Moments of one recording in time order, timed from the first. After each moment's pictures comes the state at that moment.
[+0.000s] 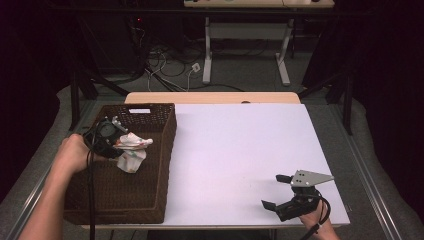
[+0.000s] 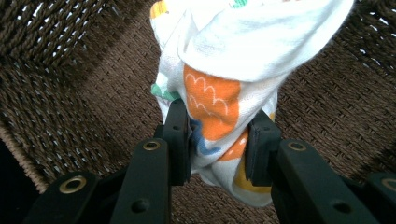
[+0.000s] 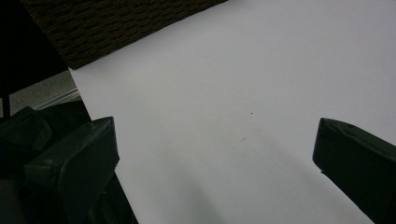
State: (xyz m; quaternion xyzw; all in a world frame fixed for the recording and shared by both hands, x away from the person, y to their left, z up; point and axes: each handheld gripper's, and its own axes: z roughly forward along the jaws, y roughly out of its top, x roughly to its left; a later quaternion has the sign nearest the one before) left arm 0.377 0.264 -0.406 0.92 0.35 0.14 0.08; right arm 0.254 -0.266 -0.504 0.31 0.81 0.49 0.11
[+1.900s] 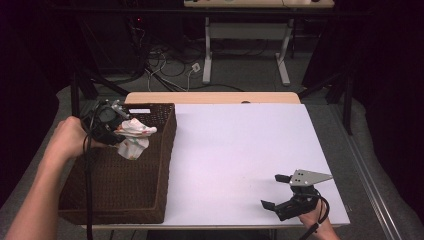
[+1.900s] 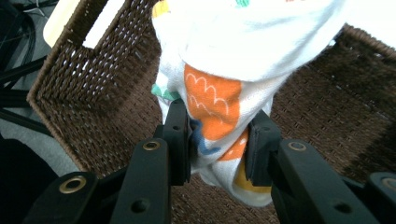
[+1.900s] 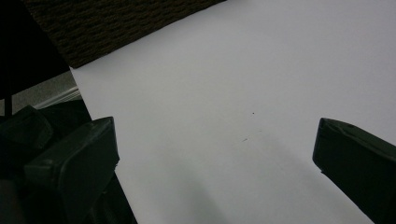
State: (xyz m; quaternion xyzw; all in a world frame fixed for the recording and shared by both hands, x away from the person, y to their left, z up) left arm 0.379 0.245 -0.351 0.93 0.31 0.17 0.10; right arm 0.256 -0.264 -0.506 0.31 0.81 0.49 0.10
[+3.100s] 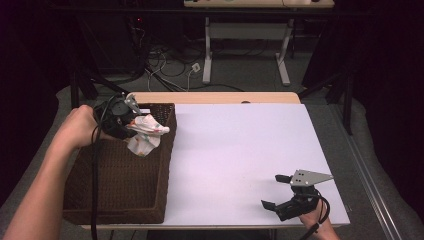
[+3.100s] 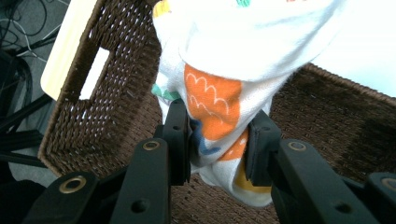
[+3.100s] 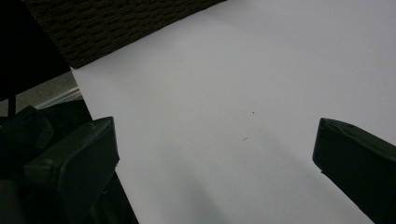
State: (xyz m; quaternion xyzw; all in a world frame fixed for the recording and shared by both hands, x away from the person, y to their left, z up) left arm 0.384 0.211 -0.330 0.96 0.22 0.16 0.10; right arm 0.256 -0.265 -0.505 0.31 0.81 0.49 0.10
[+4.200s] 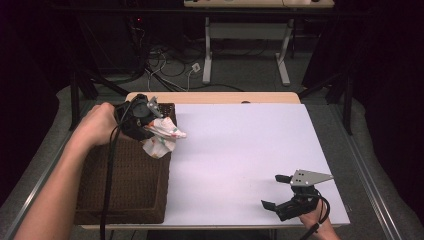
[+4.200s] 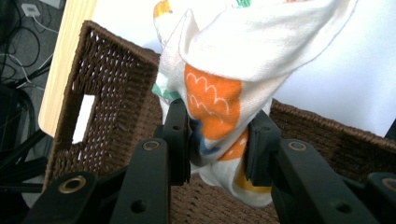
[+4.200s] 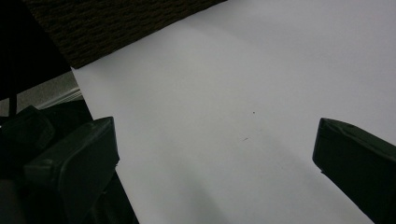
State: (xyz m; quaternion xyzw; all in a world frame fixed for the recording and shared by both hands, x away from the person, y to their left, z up) left arm 0.380 0.164 -0.326 0.97 0.15 0.15 0.09; right arm 0.256 -0.265 -0.506 0.31 0.81 0.49 0.10
